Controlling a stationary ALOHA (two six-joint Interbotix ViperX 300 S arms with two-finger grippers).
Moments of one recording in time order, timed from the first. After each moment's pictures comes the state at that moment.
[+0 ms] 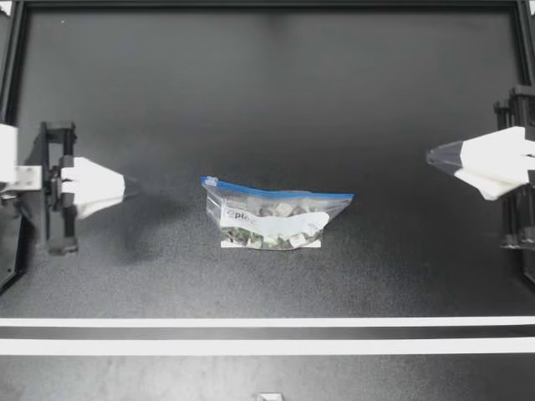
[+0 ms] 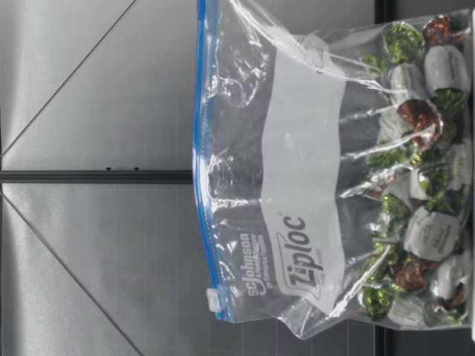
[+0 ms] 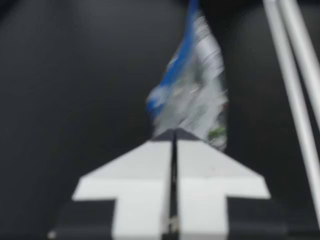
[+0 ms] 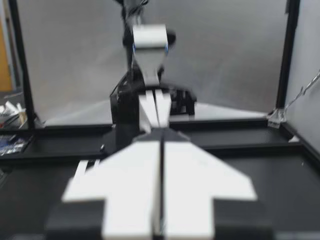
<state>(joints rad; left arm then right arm) 0.17 -0.63 1.31 -0.04 -0.40 0.01 -0.09 -0.83 1.16 0.00 -0.46 0.00</state>
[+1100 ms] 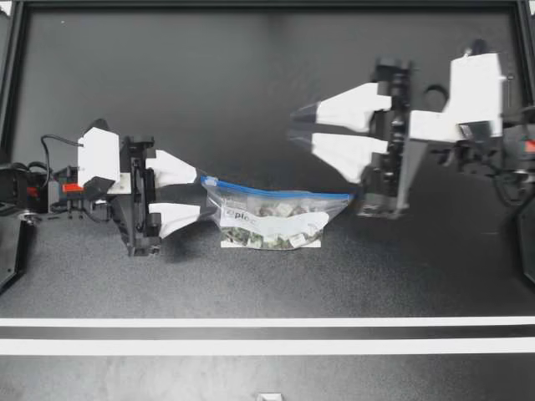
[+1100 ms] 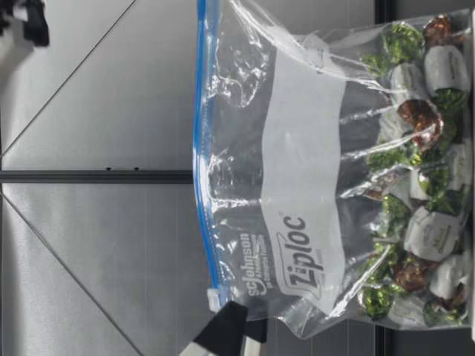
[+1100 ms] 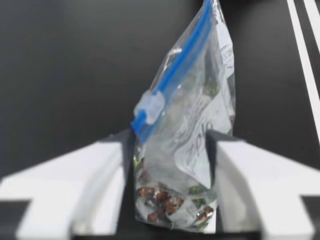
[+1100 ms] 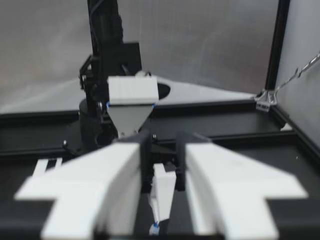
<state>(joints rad) 0.14 -0.04 1.15 0.00 -0.82 -0.10 -0.14 -0.29 0.79 -0.01 -0.50 -0.01</state>
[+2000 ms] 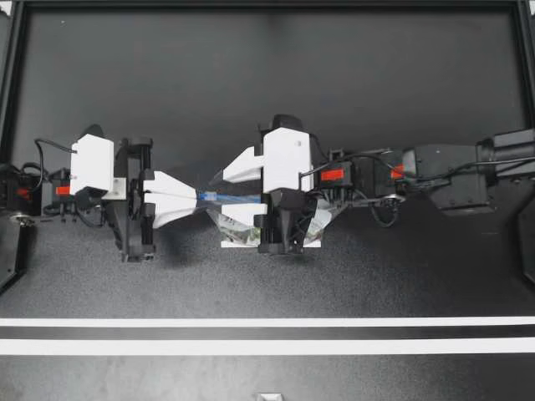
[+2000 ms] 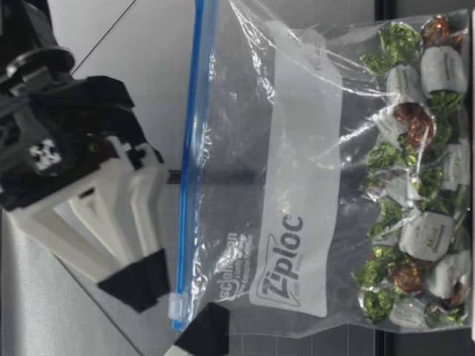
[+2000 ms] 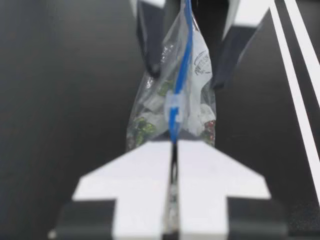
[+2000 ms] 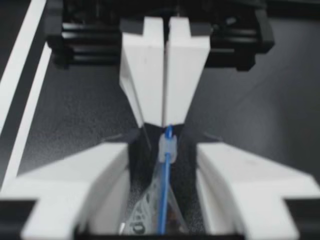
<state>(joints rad) 0.12 -0.11 1.15 0.01 -0.76 -0.06 -0.08 0.13 0.50 -0.11 -0.18 -0.02</state>
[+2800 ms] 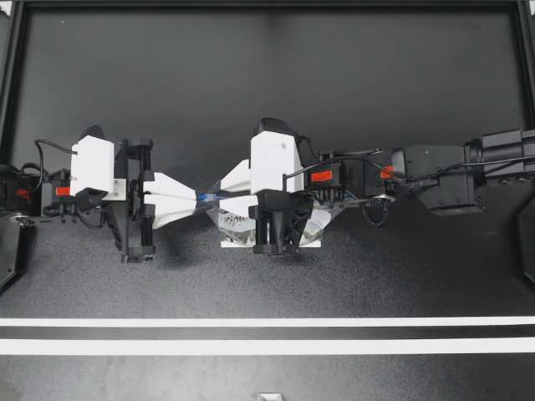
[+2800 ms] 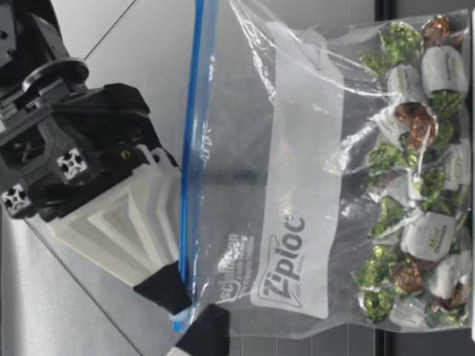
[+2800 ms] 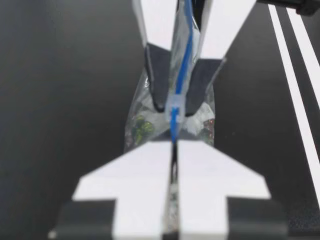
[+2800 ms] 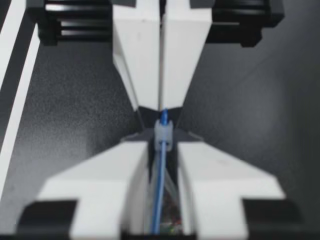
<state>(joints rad) 0.11 -0.11 1.15 0.01 -0.75 -0.05 -0.08 0.16 0.46 -0.11 -0.10 -0.01</state>
